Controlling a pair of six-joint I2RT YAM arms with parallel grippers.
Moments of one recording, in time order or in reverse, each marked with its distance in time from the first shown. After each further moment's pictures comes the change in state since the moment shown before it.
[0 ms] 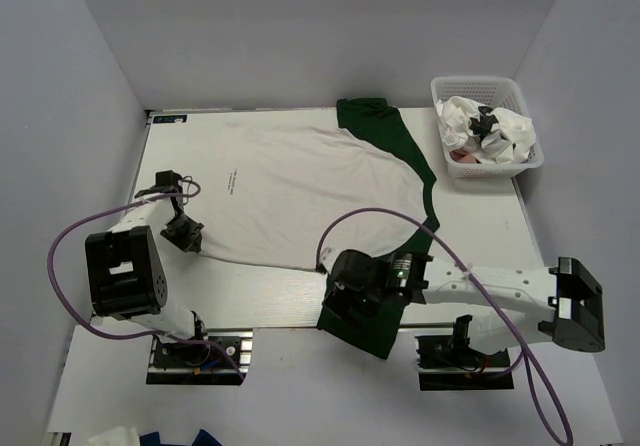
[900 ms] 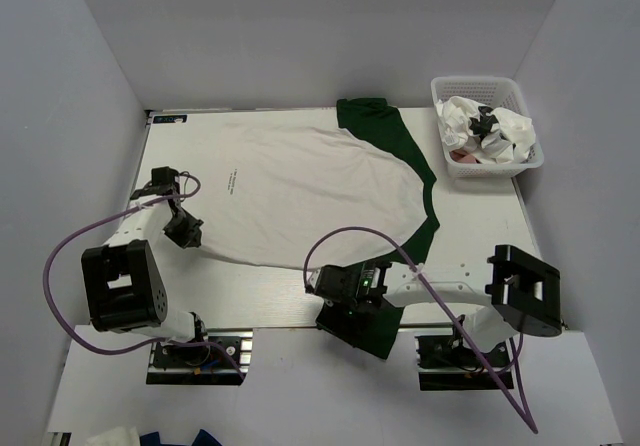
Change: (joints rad) left arm -0.008 -0.084 0.015 -0.011 0.045 0.056; right arm 0.058 0.262 -0.034 0.081 -0.117 -0.003
